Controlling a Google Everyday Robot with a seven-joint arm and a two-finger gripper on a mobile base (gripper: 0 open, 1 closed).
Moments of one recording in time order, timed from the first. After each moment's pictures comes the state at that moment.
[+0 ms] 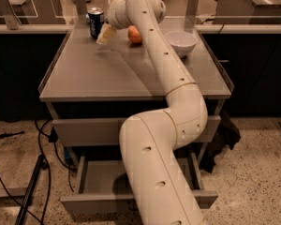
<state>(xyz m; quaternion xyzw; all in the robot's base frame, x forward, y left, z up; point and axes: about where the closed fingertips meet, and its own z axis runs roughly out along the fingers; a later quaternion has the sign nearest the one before) 0.961 0.112 0.917 -0.60 0.56 -0.06 0.58</state>
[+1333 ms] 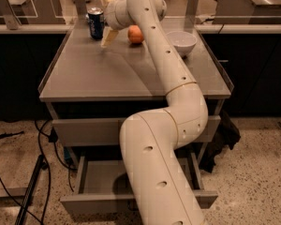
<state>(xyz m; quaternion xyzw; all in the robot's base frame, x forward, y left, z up) 0.940 0.125 0.916 -0.70 0.44 -0.11 0.55</state>
